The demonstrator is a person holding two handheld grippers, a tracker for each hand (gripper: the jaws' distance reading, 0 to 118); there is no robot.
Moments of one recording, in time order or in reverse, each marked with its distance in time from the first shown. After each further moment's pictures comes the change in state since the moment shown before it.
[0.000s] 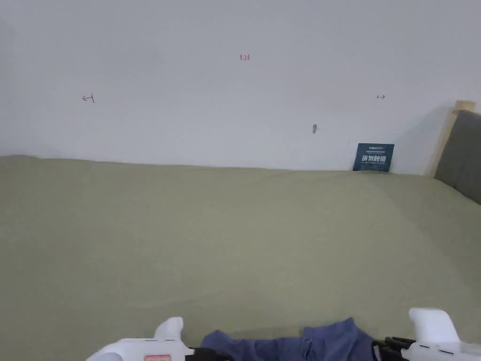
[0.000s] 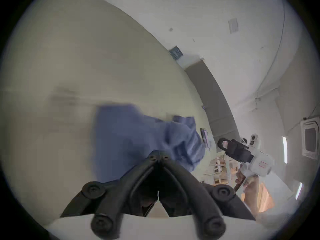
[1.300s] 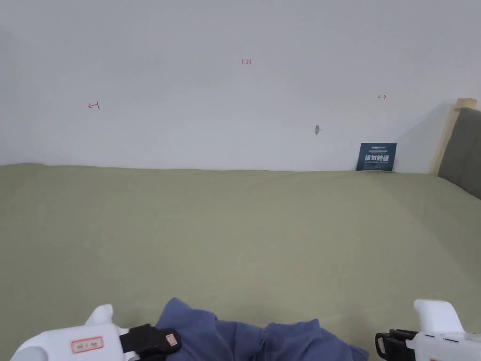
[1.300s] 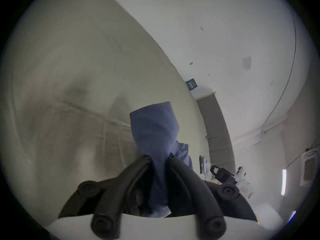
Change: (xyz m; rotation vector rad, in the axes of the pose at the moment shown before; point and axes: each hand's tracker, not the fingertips) left arm 0.011 0.017 0.079 0.175 0.073 0.185; right arm -0.006 0.004 0.006 0.012 0.021 -0.031
